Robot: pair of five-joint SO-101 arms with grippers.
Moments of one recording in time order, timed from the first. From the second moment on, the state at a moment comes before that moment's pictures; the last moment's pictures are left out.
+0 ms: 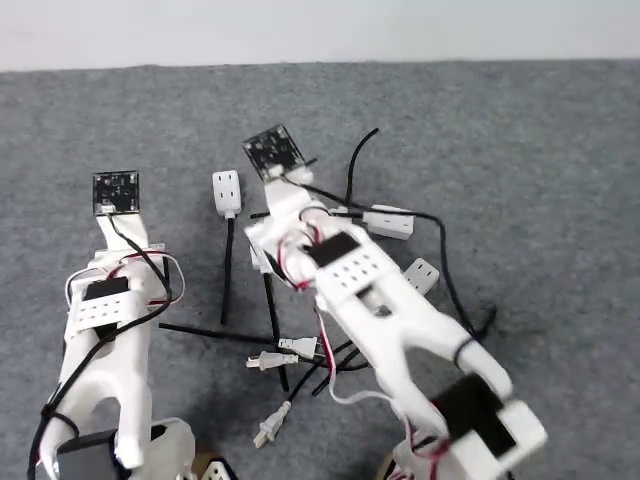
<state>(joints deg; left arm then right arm) -17.5 -19.0 58.3 28.9 -3.1 -36.2 0.7 22.4 30.8 -2.9</state>
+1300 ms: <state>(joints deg) -17.8 -19.0 58.3 28.7 -3.1 -34.3 17.4 9.3 34.4 -5.8</state>
